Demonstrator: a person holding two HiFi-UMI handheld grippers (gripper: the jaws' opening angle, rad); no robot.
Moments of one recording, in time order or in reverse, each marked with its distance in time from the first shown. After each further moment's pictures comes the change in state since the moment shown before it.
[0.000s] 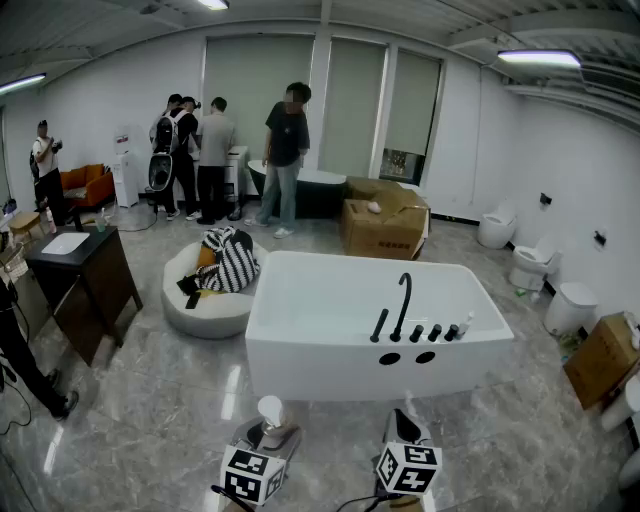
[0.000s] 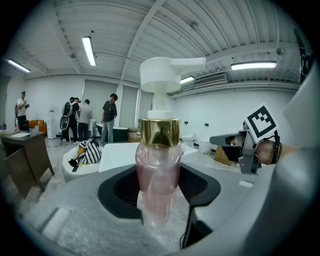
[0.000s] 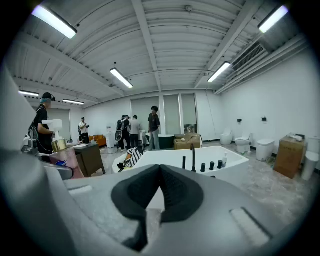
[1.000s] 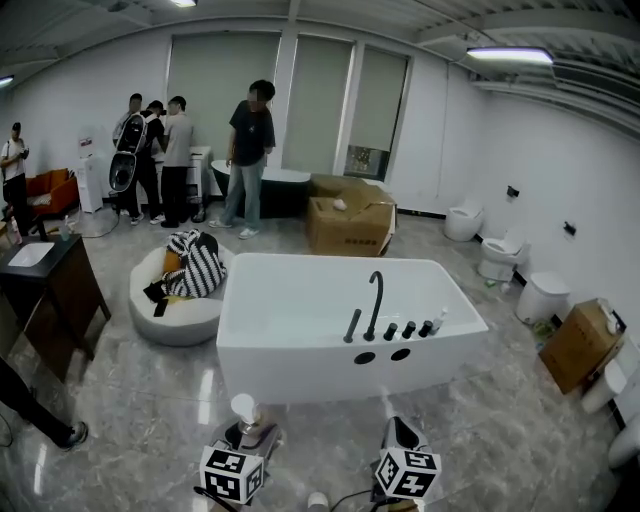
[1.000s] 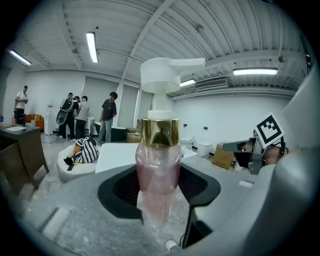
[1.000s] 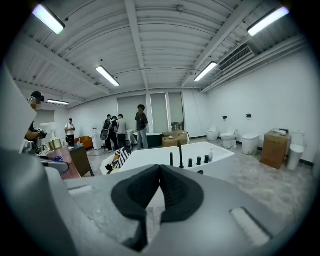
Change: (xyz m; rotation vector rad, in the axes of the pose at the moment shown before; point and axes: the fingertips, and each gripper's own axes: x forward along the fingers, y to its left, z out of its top) left arm 0.026 0.033 0.003 -0.042 -0.020 -0.030; right arm -0.002 -0.033 -0.015 0.072 0.020 -0.140
